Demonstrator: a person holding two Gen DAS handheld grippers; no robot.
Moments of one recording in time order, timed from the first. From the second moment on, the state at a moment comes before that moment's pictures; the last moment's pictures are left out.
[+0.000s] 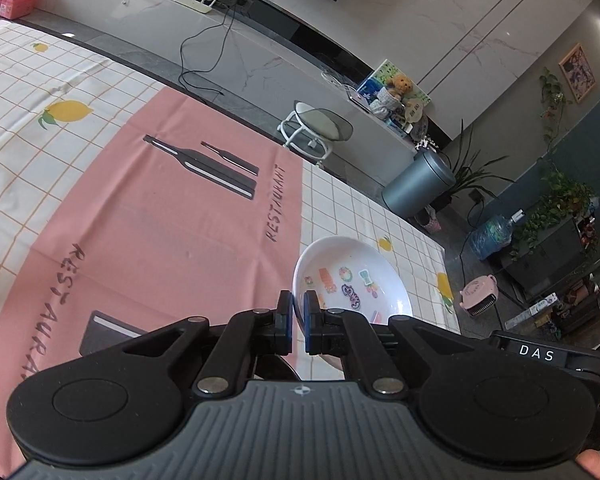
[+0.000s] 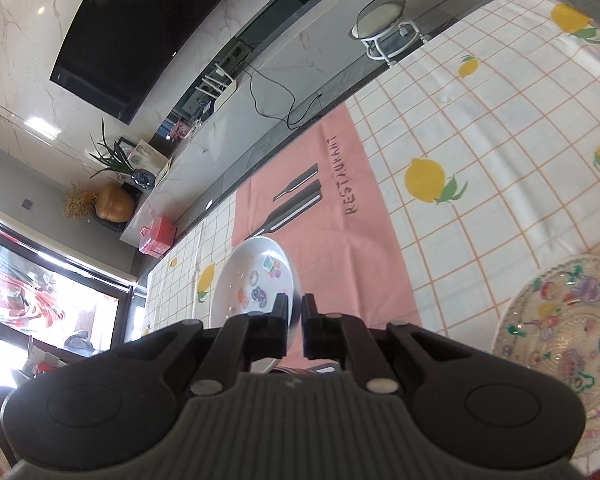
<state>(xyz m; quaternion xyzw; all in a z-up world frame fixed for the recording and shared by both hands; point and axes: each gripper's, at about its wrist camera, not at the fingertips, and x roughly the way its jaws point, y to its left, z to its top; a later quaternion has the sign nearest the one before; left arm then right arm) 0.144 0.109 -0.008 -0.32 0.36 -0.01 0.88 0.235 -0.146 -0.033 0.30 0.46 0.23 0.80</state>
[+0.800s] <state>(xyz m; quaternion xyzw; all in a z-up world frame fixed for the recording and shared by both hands) 0.136 -0.038 -0.058 -0.23 0.45 -0.09 0.85 0.140 -0.291 -0.078 0.31 0.43 0.10 0.84</state>
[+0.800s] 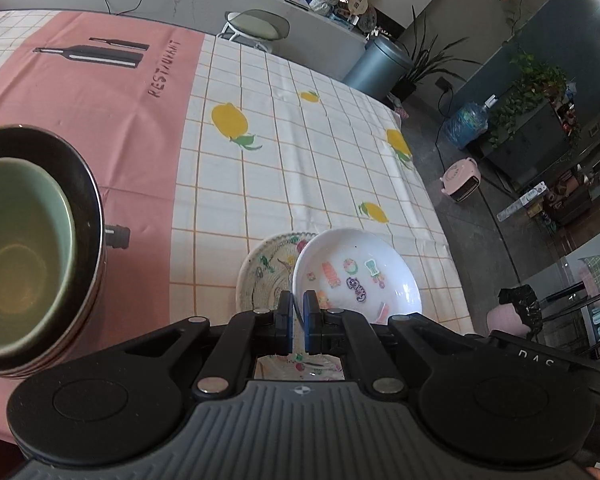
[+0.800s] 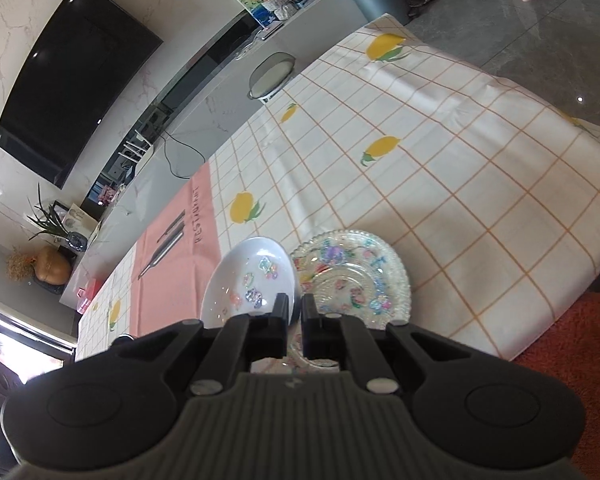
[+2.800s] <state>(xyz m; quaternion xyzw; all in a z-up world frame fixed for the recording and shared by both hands) 0.083 -0.016 0.014 -0.06 0.33 -0.11 0.94 0.121 -0.245 -0.059 0.14 0.36 0.02 0.92</state>
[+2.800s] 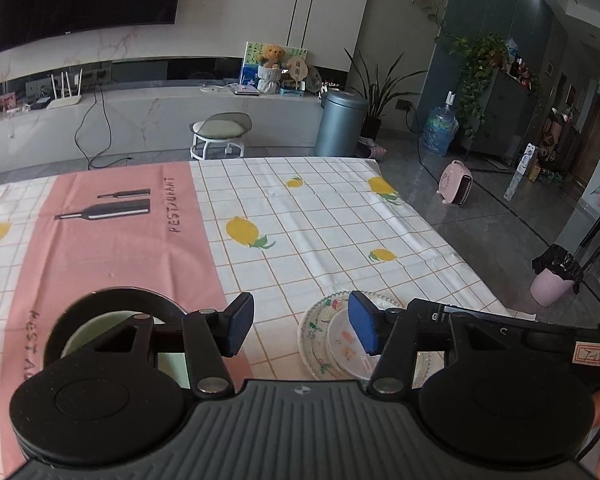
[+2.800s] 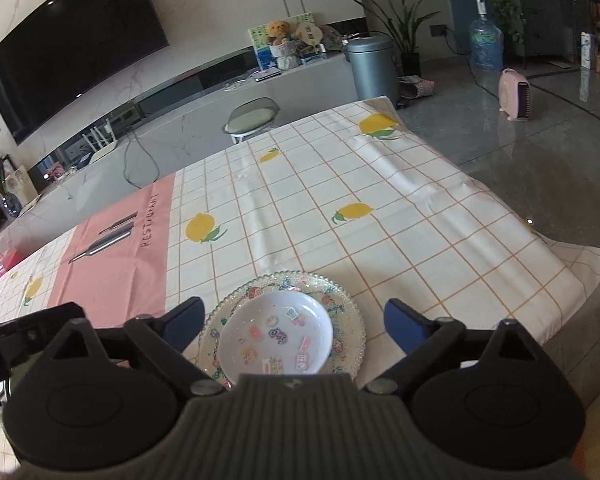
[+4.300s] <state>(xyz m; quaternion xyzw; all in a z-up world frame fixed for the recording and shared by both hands) 0.098 0.157 -0.096 -0.33 0.45 0.01 0.83 0.166 -0.088 -0.121 0.20 0.55 0.18 0.79</state>
